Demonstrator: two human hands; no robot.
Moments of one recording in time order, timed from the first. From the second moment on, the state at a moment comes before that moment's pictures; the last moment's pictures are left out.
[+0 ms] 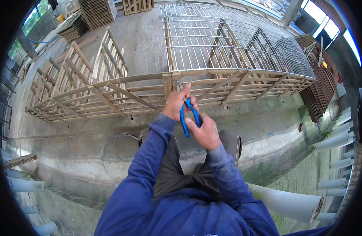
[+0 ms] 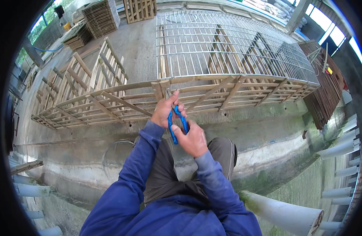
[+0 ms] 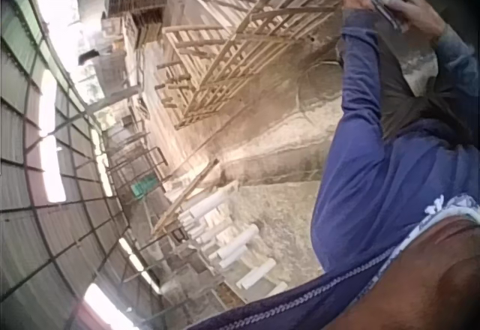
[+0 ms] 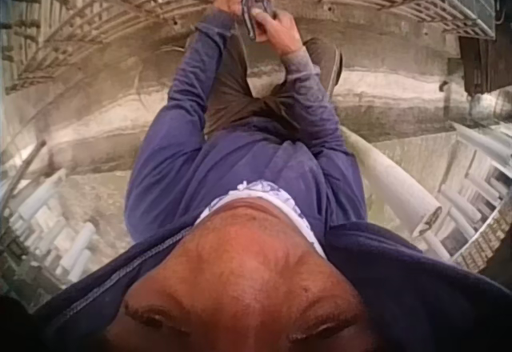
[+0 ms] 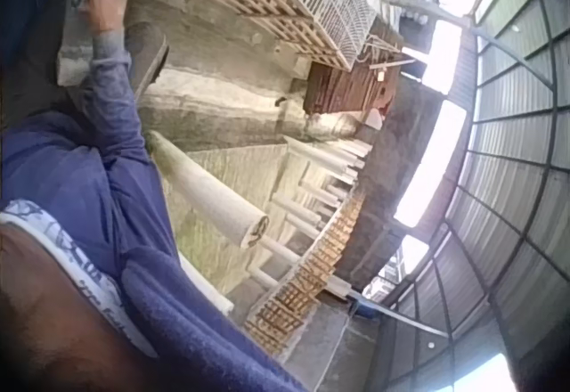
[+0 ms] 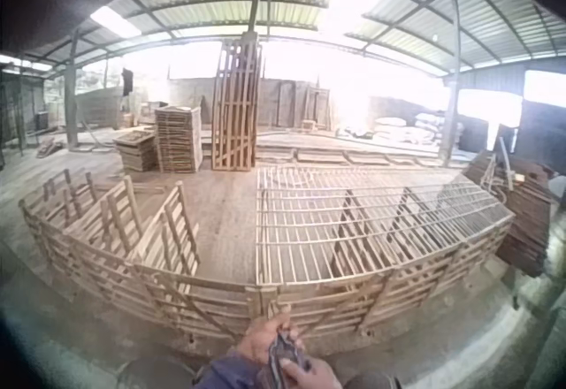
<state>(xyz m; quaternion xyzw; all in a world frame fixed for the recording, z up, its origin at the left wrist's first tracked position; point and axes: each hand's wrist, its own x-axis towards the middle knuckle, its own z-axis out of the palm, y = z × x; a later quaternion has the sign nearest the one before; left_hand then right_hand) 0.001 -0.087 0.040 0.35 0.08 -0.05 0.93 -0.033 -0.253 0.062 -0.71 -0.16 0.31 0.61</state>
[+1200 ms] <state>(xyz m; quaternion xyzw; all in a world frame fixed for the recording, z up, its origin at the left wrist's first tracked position) -0.027 -0.112 0.050 0.66 0.23 0.16 0.70 0.006 -0.232 0.042 -0.80 -0.28 0.20 0.49</state>
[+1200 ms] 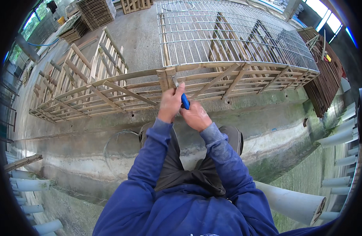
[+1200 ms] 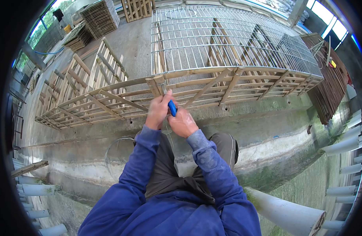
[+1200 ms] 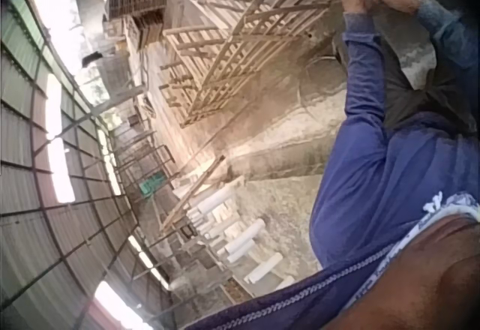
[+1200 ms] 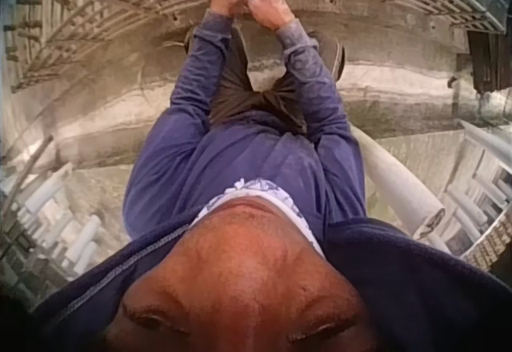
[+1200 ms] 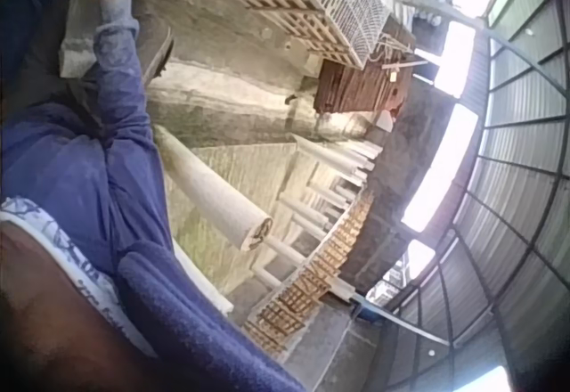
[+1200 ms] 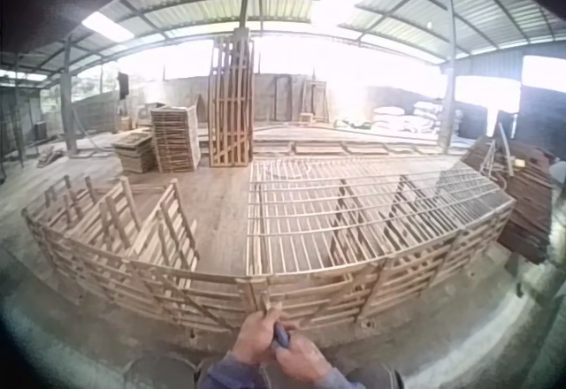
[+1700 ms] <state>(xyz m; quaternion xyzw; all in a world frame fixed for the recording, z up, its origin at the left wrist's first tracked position) 0.048 -0.038 0.106 0.97 -0.05 0.24 -0.04 -0.015 -0.231 0.104 -0.81 -0.20 0.30 0.45</state>
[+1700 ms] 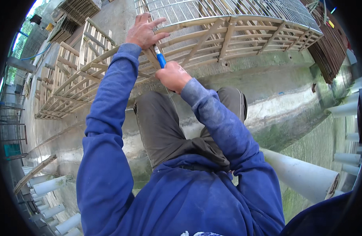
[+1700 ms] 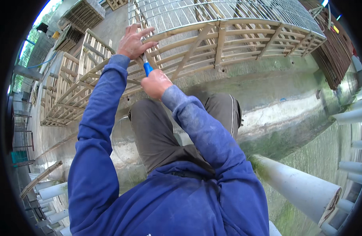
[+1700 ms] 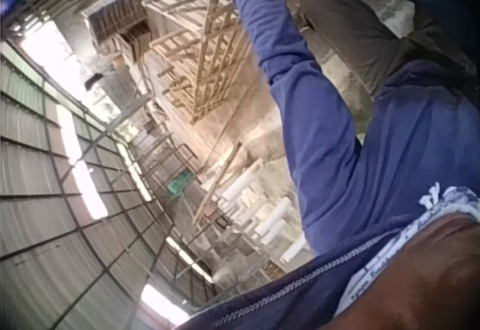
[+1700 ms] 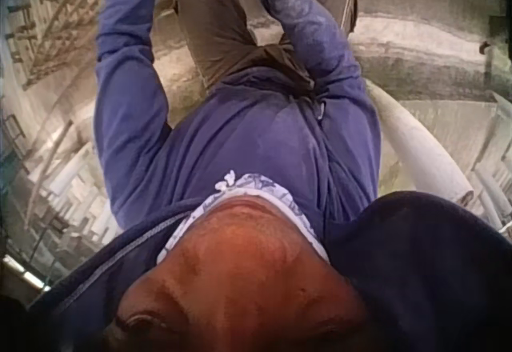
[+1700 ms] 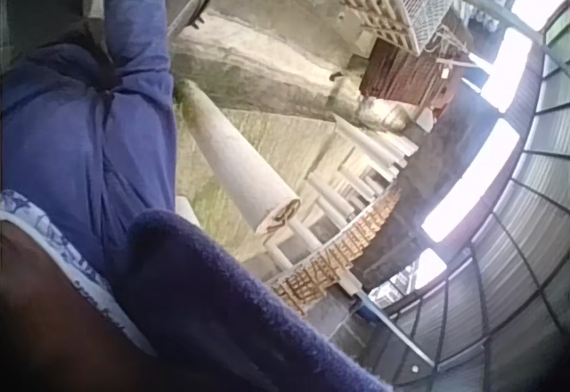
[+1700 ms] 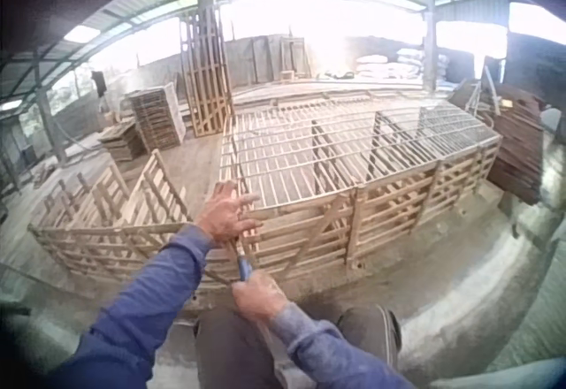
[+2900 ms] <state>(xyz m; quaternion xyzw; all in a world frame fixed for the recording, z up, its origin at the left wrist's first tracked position) -0.014 -0.061 0.093 0.76 0.02 0.55 0.35 -0.019 -0.237 0.052 -0.11 0.00 0.63 0.77</state>
